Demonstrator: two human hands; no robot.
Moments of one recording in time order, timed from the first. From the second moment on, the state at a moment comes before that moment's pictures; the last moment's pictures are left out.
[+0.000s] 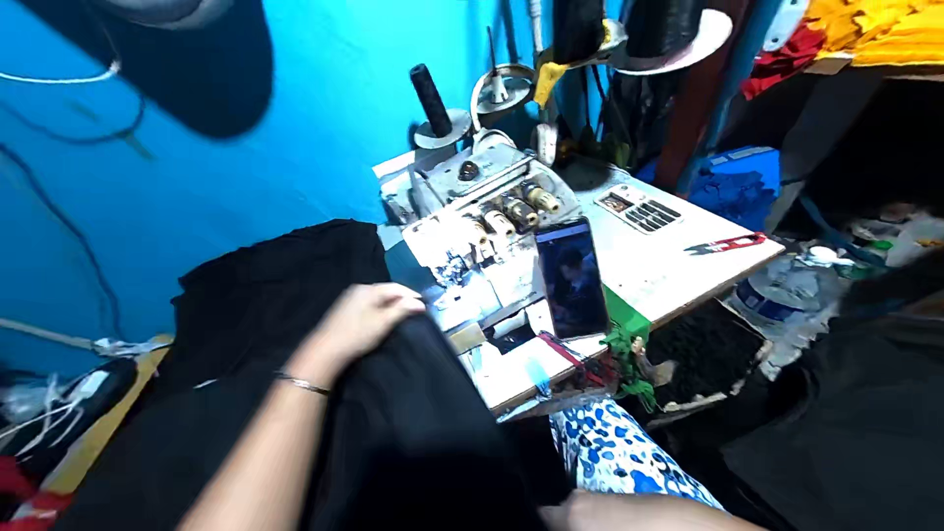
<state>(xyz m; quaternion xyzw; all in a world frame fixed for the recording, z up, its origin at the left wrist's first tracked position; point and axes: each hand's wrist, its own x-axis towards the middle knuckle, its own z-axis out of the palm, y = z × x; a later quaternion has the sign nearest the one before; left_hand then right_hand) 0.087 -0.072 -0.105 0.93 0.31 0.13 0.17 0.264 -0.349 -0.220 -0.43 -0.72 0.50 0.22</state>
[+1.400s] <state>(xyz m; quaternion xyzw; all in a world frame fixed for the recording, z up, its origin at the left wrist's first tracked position) 0.100 -0.120 -0.098 0.93 0.28 0.13 0.19 0.292 -0.216 -0.163 -0.57 -0.56 0.27 0.54</state>
